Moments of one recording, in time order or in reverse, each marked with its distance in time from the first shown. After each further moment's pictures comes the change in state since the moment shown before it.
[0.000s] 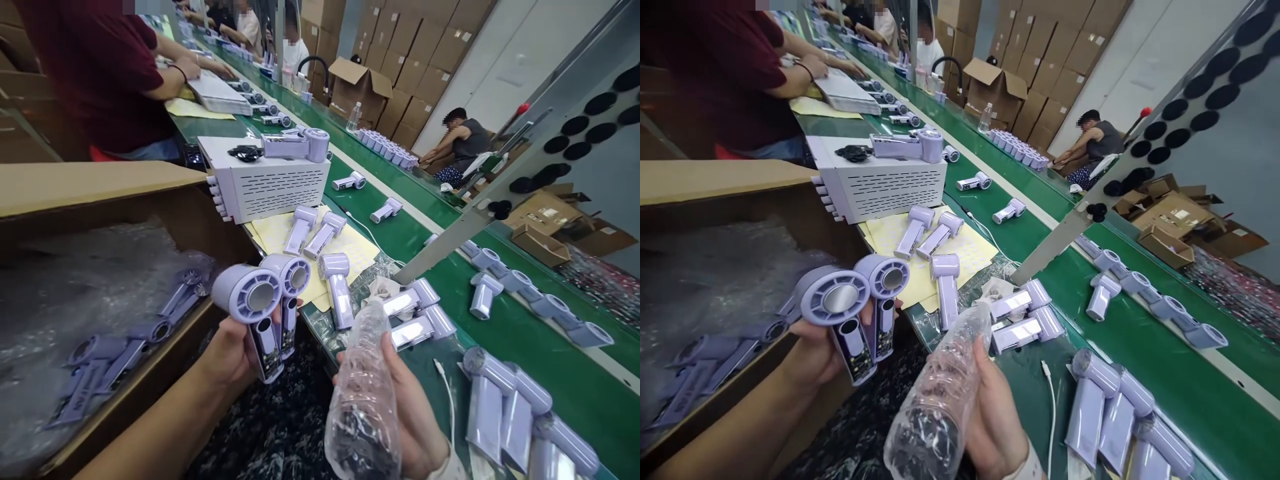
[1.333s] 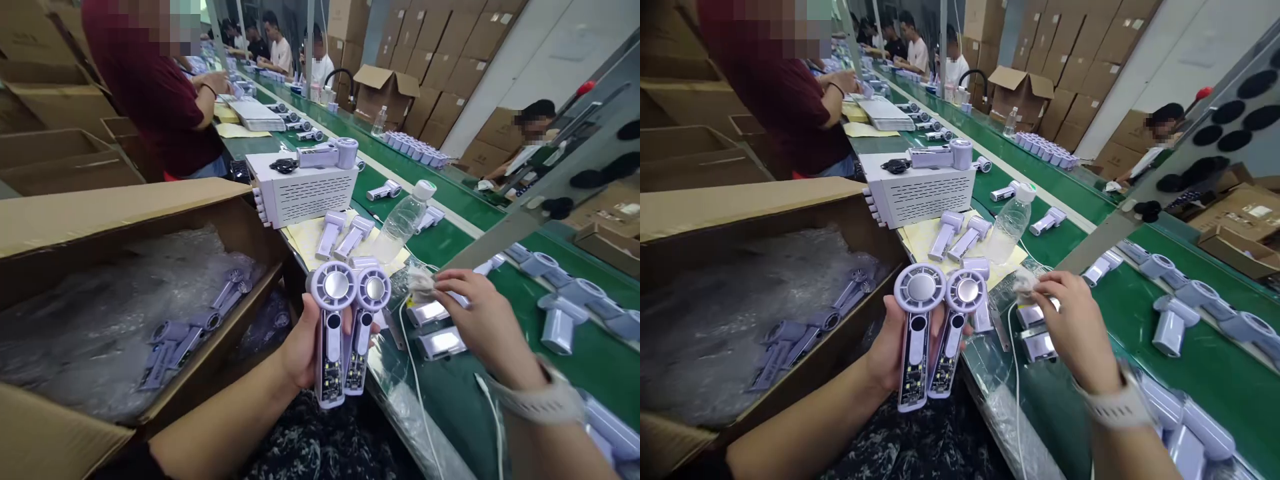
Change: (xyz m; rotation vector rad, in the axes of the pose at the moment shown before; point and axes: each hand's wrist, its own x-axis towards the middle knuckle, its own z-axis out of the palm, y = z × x) left_hand -0.005 -0.011 0.040 -0.514 -0.362 -0.338; right_hand 0.026 -0.118 -0.010 -1.660 0.463 -1.008
